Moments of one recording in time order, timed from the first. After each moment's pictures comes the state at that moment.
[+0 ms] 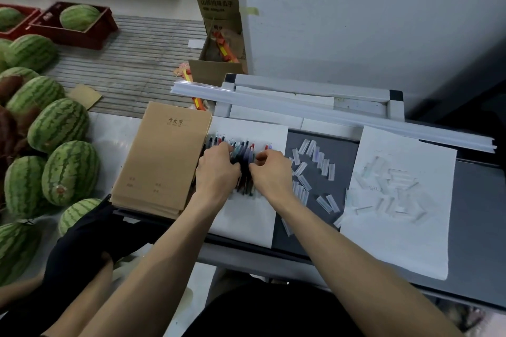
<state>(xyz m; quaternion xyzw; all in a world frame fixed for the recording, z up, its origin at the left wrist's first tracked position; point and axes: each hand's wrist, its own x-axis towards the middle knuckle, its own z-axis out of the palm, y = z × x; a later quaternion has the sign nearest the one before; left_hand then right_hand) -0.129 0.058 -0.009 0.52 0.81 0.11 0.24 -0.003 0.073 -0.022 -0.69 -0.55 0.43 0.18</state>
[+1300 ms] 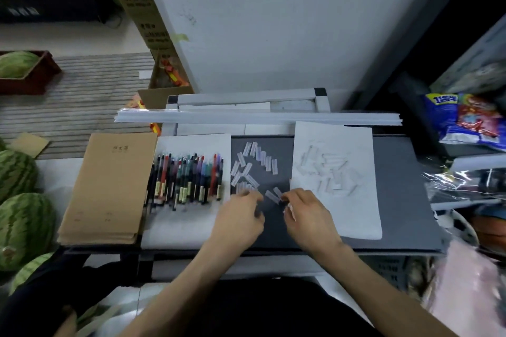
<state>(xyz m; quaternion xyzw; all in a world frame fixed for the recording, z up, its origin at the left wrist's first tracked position) 0.001 -0.013 -0.010 0.72 0.63 0.01 0.31 0.188 -0.037 -0.047 -0.64 -0.73 0.18 0.13</state>
